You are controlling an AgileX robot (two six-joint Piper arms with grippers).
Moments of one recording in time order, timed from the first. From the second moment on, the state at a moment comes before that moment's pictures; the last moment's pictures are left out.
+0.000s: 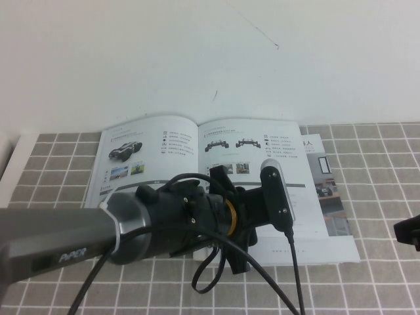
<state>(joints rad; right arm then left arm) 0.12 1.19 -0.74 0.64 0.75 -0.62 -0.76 1.83 -1.11 0.62 0.19 0.06</state>
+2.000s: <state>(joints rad) 0.12 1.20 -0.74 0.62 0.74 -0.67 -0.80 1.89 -1.18 0.87 0.32 -0.26</state>
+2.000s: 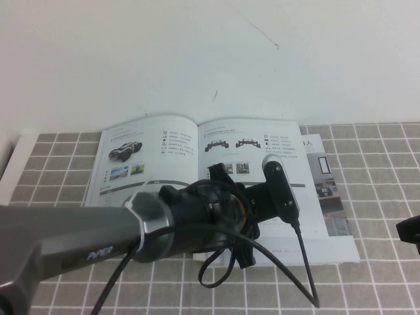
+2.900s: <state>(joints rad) 0.12 1.20 -0.74 0.62 0.73 -0.67 -0.84 1.92 -1.18 0.80 0.37 -0.22</state>
